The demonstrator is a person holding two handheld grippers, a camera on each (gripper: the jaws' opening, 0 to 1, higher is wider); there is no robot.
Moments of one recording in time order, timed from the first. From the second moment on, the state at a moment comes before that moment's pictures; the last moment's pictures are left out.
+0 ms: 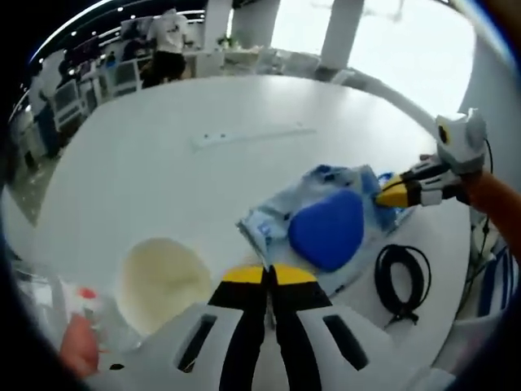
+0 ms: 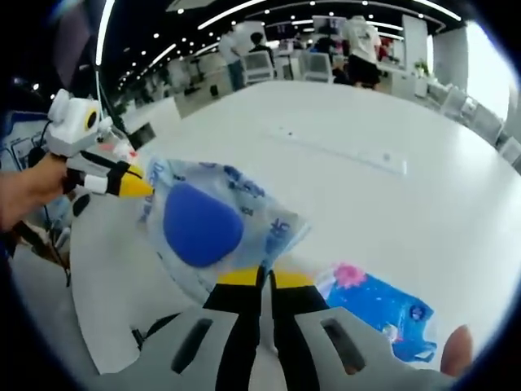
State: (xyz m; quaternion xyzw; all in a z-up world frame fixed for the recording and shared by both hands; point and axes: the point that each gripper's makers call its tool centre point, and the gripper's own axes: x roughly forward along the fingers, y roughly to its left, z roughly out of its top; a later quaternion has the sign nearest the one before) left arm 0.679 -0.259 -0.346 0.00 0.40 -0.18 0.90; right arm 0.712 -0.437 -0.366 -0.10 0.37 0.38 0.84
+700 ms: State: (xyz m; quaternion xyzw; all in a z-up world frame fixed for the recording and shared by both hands) left arm 0.678 -0.255 -0.367 0.04 0.41 -0.18 0.89; right arm 0.714 -0.435 -0.374 -0.10 0.38 0.37 0.84
